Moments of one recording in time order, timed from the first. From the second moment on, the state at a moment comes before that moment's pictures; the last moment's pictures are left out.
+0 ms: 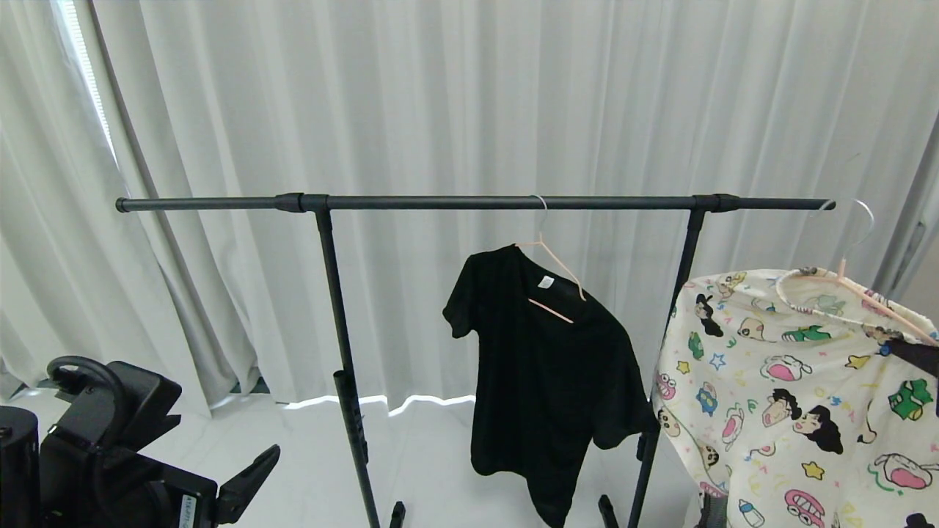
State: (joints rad) left arm -0.36 1.10 -0.25 -0.36 0.24 0.14; right arm -0.04 1.09 -0.60 -0.14 0.17 -0.14
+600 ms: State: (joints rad) left arm -0.36 1.10 -0.25 -0.35 0.24 0.15; right arm 0.05 1.23 -0.68 -0.22 0.17 -0.14
